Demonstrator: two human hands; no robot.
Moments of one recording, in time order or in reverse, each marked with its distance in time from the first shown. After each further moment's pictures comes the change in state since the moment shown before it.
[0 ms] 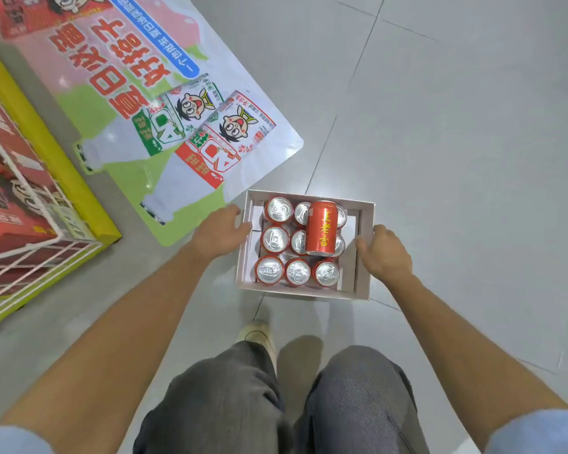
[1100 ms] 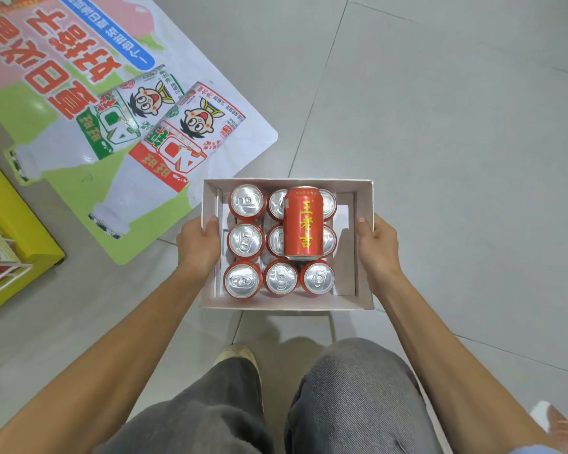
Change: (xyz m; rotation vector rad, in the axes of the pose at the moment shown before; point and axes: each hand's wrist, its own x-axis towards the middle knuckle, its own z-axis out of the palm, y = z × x) left_hand 0.032 -0.007 0.079 -0.540 0.365 -0.186; right_hand 0.033 0.020 0.048 0.934 0.194 0.023
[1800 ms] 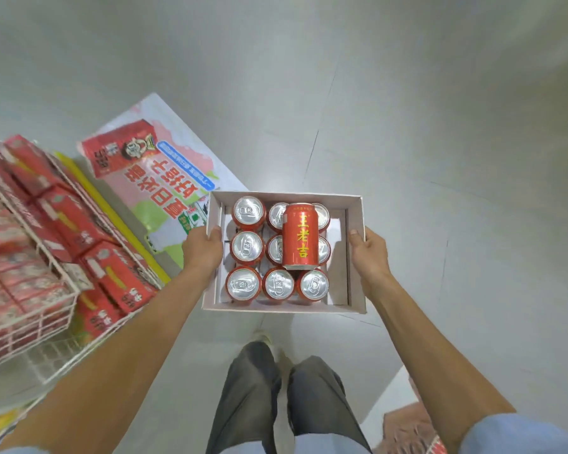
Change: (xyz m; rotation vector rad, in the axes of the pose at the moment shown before) left_hand -0.229 0.405 -0.378 0.015 -0.015 -0.052; right_hand -0.266 -0.492 -0.202 0.046 -0.005 0.065
